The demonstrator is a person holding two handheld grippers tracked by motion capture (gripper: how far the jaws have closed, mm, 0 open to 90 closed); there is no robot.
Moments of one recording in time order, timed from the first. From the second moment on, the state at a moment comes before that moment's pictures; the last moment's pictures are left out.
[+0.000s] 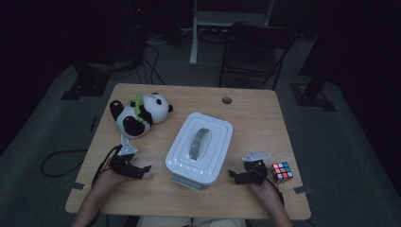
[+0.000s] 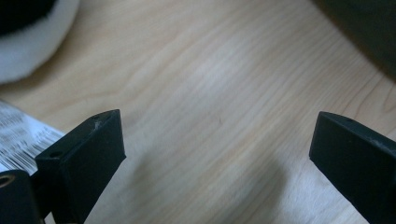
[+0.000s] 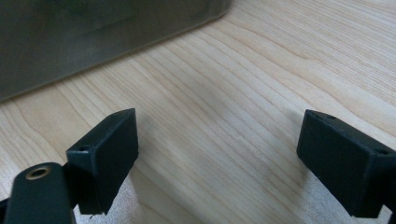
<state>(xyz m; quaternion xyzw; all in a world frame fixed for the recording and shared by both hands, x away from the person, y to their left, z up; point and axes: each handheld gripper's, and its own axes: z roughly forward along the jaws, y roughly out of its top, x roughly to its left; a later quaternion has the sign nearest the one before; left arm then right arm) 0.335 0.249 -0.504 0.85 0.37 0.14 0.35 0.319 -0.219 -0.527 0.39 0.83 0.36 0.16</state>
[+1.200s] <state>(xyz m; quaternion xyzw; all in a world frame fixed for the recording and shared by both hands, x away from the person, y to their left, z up) 0.462 0.281 -0.397 0.79 0.39 0.21 0.42 0.319 -0.219 -0.527 0.39 0.83 0.36 0.16</state>
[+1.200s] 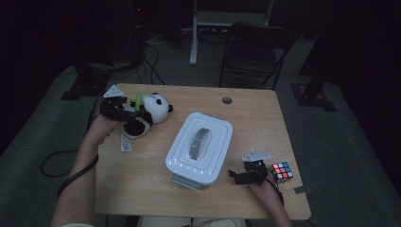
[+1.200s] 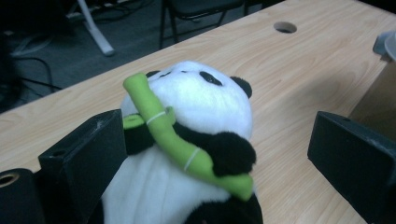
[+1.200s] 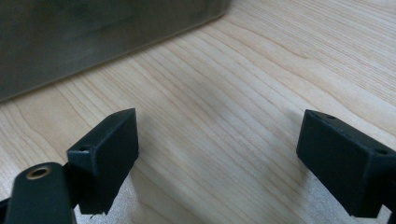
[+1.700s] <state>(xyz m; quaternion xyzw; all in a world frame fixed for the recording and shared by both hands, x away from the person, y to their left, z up) 0.497 0.286 -0.436 0.79 0.44 0.16 0.41 0.319 -0.219 -0.527 0.39 0.83 0.36 0.16</state>
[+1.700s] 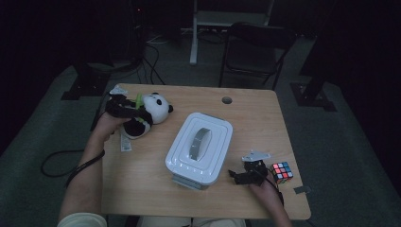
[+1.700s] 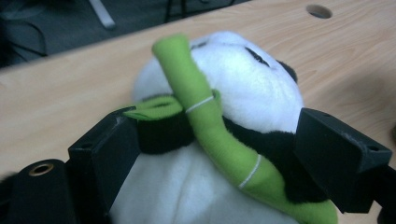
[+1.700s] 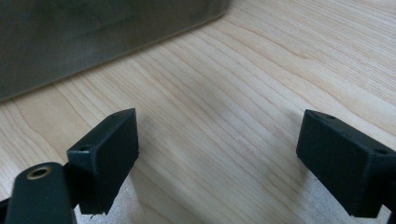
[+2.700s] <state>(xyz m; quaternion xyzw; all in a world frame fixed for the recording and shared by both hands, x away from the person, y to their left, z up) 0.458 0.273 -0.421 0.75 0.47 0.16 0.43 0.319 -0.219 -0.527 0.39 0.83 0.36 0.17</state>
